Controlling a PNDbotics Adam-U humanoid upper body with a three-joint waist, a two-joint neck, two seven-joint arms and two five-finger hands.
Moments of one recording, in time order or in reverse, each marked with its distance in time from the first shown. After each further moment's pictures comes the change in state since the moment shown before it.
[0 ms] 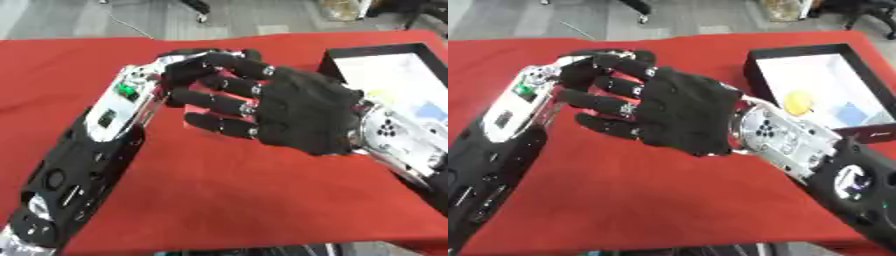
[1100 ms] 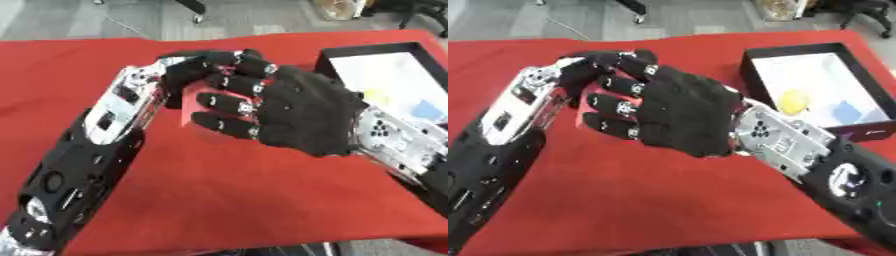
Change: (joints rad) left arm -0.001 0.003 -0.001 0.027 -0.045 -0.014 -0.014; right arm 0.006 -0.002 0.011 0.018 -0.044 0.035 -0.186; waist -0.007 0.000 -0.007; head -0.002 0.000
